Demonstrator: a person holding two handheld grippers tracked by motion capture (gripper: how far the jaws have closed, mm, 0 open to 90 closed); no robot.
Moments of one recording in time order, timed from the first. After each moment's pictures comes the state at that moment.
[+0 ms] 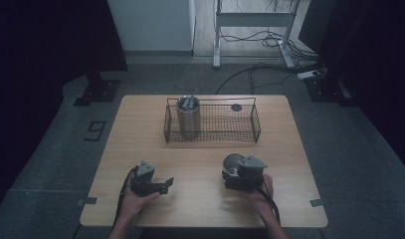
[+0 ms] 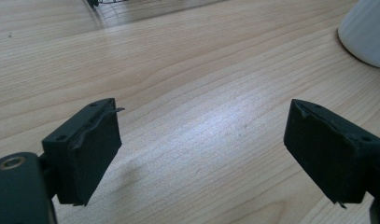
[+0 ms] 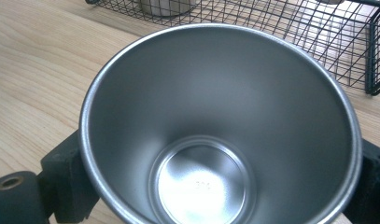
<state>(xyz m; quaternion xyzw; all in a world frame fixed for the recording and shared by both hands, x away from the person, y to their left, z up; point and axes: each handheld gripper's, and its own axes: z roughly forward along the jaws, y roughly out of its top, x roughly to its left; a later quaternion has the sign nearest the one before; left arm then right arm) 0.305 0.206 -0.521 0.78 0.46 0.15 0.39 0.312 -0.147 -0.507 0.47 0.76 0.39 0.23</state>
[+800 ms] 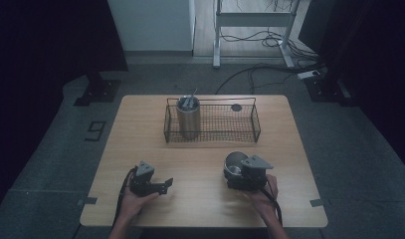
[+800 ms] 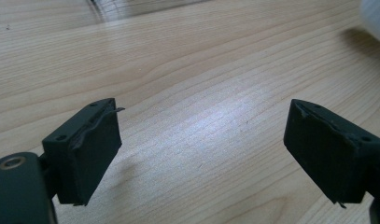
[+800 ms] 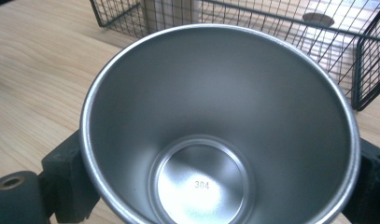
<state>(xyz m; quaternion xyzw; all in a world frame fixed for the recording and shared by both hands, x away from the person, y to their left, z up) 0.305 0.210 -0.523 0.78 0.47 0.14 0.39 0.303 -0.154 -0.490 0.46 0.75 0.42 0.24</state>
